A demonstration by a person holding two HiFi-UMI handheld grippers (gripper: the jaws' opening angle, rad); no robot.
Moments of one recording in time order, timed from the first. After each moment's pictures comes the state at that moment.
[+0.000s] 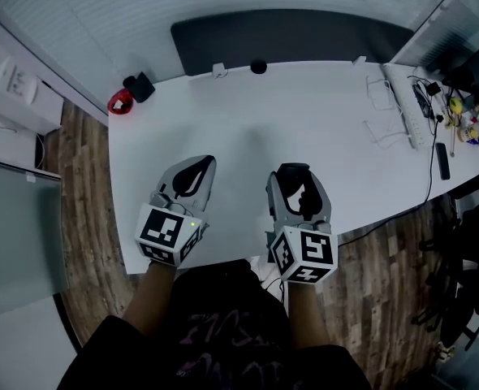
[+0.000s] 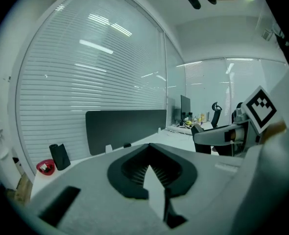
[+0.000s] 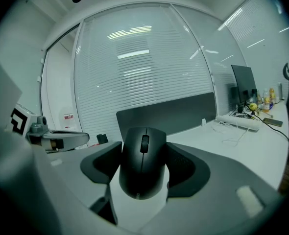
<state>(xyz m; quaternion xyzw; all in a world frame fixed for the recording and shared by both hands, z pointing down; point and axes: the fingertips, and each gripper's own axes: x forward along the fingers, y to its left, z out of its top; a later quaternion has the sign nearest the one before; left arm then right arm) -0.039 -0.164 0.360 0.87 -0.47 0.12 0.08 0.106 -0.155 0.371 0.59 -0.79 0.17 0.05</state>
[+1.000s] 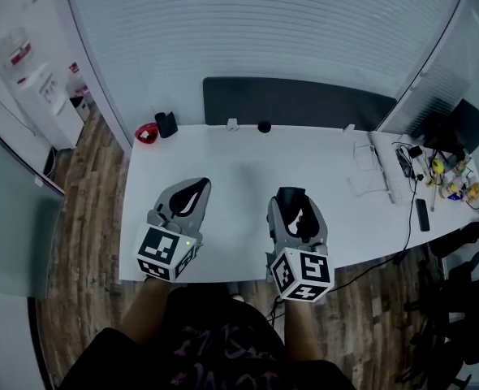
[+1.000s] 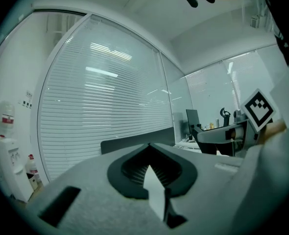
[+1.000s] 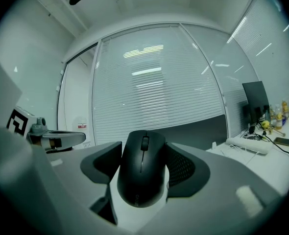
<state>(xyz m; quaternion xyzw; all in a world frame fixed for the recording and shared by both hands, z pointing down) -0.047 -0.094 0.263 0.84 -0.54 0.05 -0.02 0.116 -0.107 0.279 0.54 -0.84 0.09 -0.02</state>
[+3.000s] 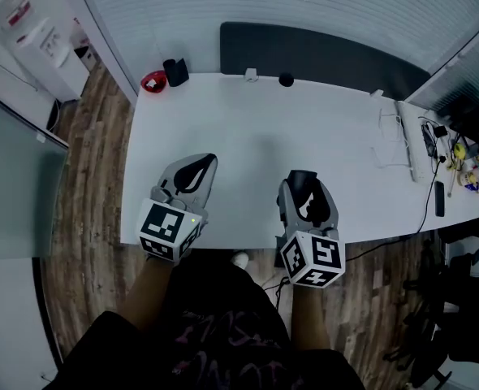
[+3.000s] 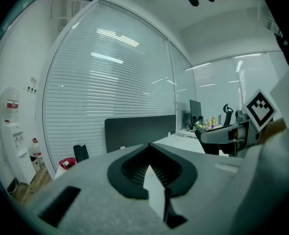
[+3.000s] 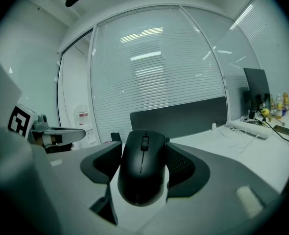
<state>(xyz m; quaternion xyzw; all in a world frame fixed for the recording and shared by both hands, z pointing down) -0.070 -0.098 0.329 0.83 -0.55 0.09 0.06 0.102 -0.110 0.347 0.53 -0.84 0.14 0.05</state>
